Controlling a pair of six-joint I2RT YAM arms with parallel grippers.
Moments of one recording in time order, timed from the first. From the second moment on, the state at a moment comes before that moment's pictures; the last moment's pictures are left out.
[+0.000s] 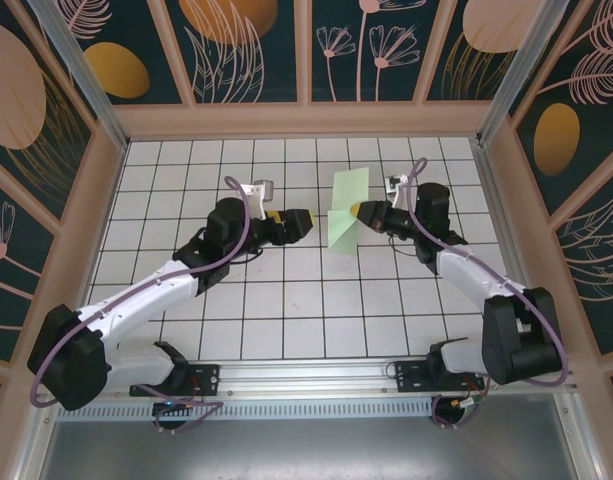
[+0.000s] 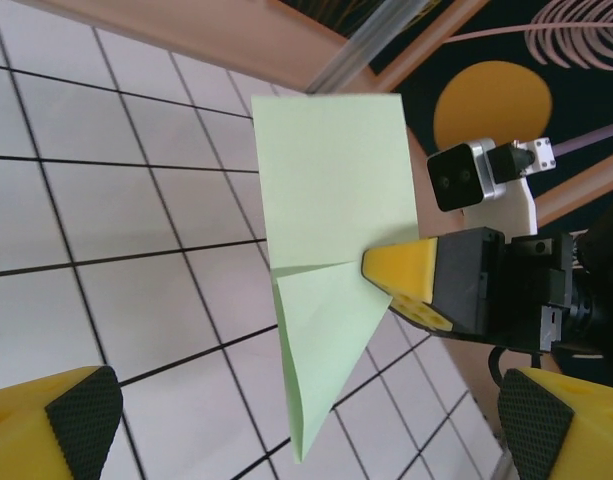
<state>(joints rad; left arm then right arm) -0.68 1.24 0.80 0.17 0.22 -0.74 0.23 1.31 0.70 0.27 -0.83 0.77</state>
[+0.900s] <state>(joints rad) -0.68 1.42 0.80 0.54 0.62 -1.00 0.29 1.26 0.76 0.49 -0.94 0.98</state>
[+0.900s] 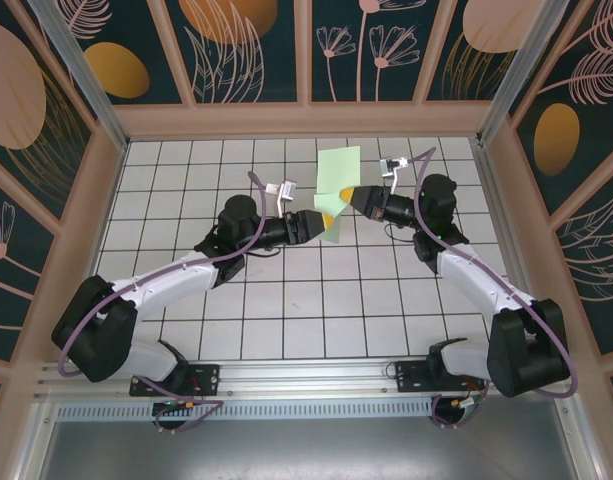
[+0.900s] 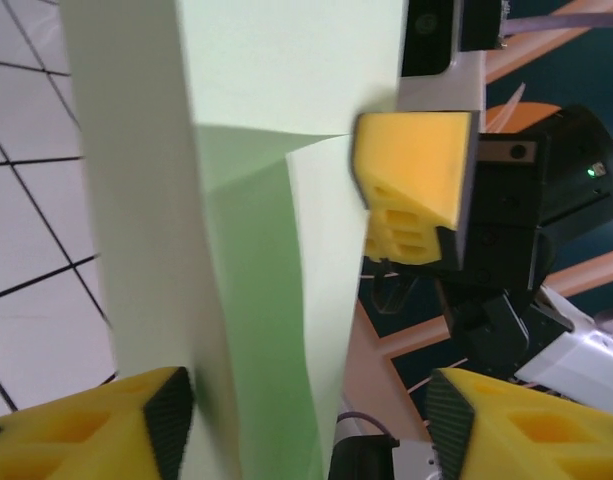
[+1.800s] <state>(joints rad) -0.68 1.42 0.83 0.45 0.59 -0.95 0.28 1.23 0.76 0.35 -0.90 0.90</state>
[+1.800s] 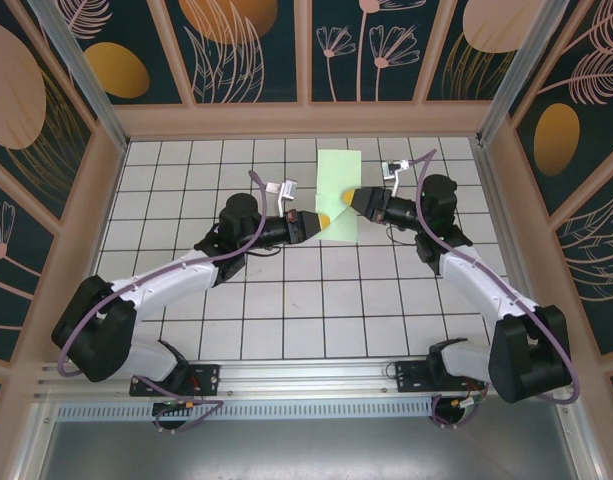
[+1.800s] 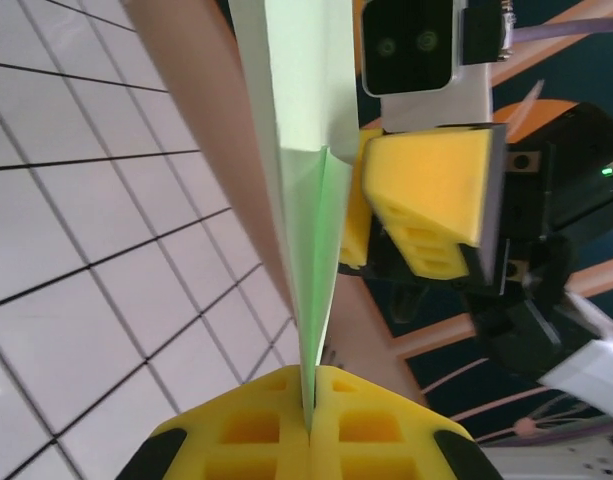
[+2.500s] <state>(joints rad) -0.88 1.59 1.32 -0.69 -0.41 -0.59 0.18 1.14 0.82 -0.38 -0.23 0.60</state>
